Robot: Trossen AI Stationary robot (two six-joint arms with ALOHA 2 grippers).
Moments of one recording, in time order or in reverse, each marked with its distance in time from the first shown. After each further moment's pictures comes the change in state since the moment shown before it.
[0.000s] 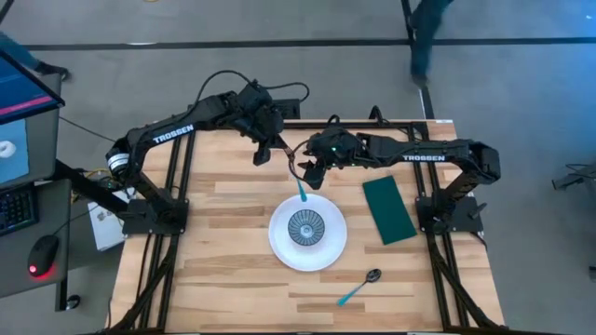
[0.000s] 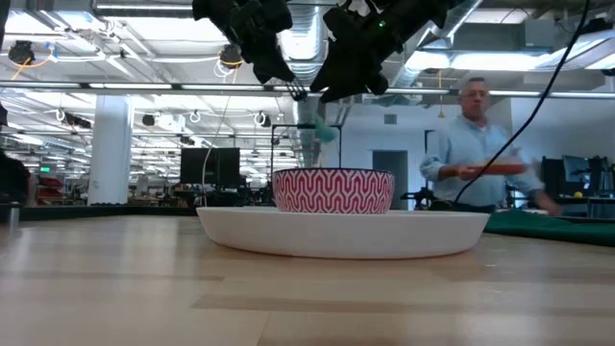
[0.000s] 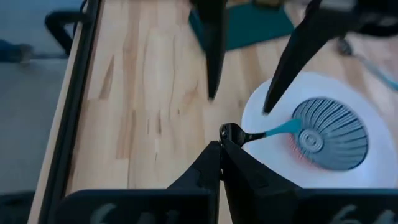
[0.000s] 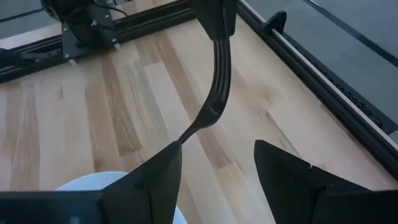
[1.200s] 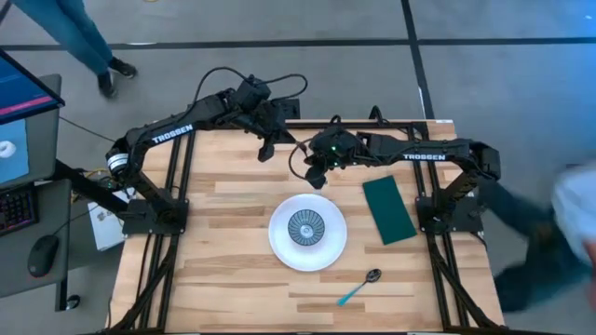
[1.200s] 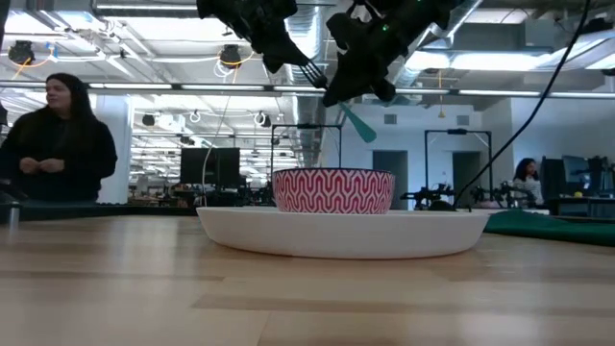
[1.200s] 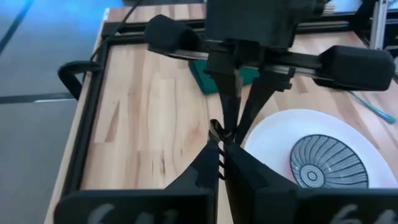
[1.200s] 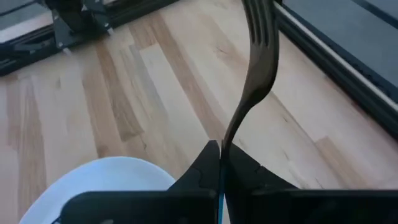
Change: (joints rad) left arm -0.005 -0.002 0.013 0.132 0.050 -0.027; right arm 0.003 -0.002 0.000 -0.076 -0.025 0.066
